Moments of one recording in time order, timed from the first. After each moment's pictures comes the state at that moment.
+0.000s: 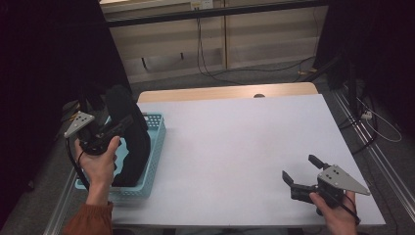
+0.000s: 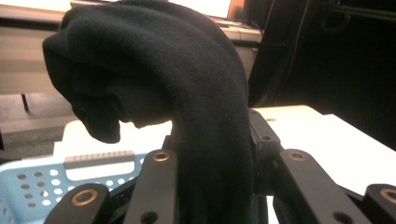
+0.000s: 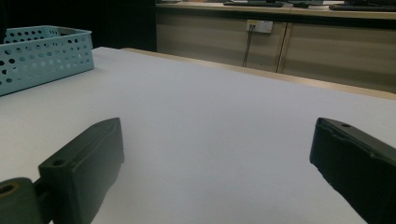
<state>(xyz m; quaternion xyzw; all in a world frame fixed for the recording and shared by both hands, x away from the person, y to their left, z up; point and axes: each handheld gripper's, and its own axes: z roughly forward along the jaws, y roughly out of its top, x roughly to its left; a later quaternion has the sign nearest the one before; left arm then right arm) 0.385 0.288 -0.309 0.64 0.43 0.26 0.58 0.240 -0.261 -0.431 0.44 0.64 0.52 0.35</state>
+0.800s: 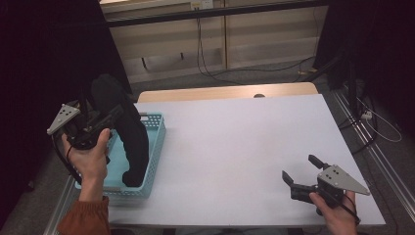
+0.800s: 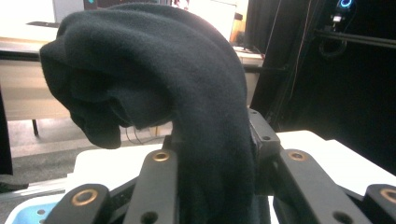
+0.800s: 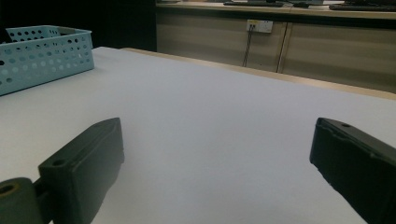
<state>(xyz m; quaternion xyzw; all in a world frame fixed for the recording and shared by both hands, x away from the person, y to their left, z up) 0.380 0.295 -0.281 0.62 0.42 0.29 0.60 0.240 -0.261 -0.431 0.44 0.65 0.52 0.35</state>
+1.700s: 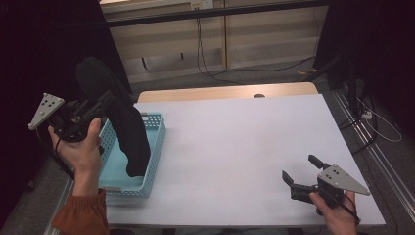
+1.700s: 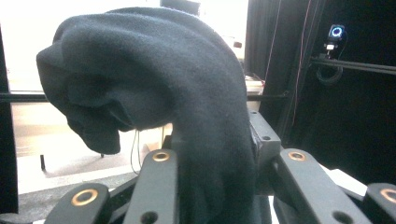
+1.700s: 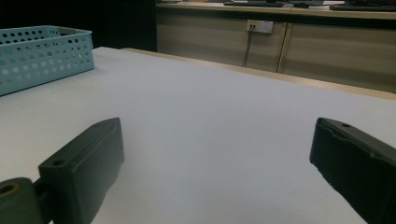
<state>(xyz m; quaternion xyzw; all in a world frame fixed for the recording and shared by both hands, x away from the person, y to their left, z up) 0.370 0.291 -0.240 0.59 0.39 0.33 0.62 0.240 -0.261 -0.431 0.44 0.65 0.52 0.35</state>
